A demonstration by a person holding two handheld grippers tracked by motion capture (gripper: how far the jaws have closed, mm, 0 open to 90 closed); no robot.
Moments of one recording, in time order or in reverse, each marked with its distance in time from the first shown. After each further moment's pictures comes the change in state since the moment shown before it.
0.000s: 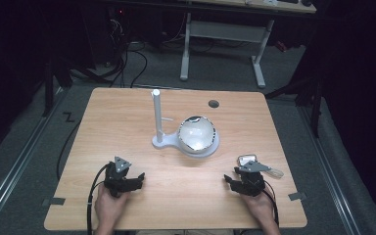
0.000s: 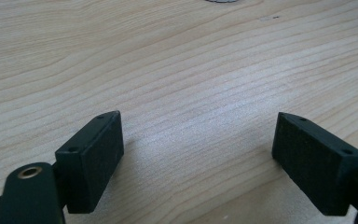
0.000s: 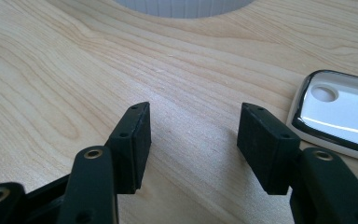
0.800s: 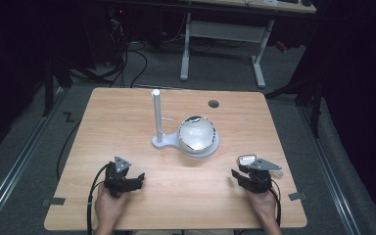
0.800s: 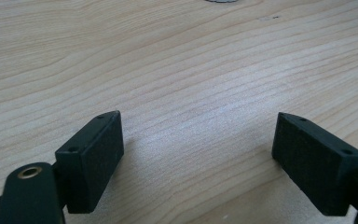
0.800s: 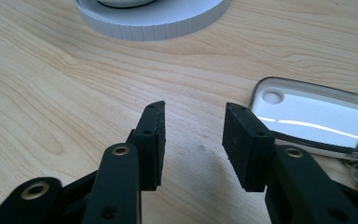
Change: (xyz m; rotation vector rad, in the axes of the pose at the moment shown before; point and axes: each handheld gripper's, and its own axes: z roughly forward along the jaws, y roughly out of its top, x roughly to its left) left arm 0.000 0.000 0.000 0.002 -0.003 0.006; right arm -0.016 0.000 -0.015 -0.064 -0.023 0.080
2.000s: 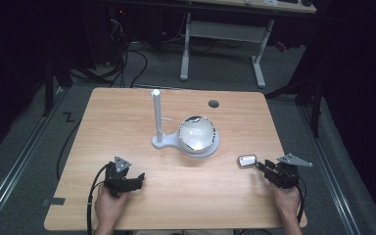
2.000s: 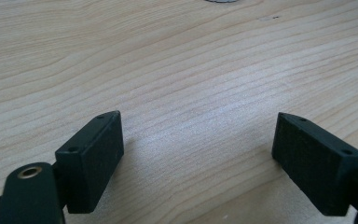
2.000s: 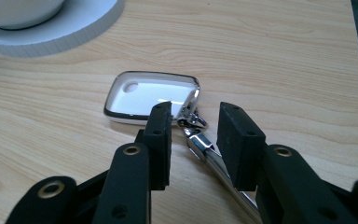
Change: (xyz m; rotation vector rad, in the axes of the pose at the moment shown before) left arm 0.001 0.000 0.000 0.001 -0.005 0.009; right arm -0.066 -0.007 -0.036 -0.014 -0.144 0.126
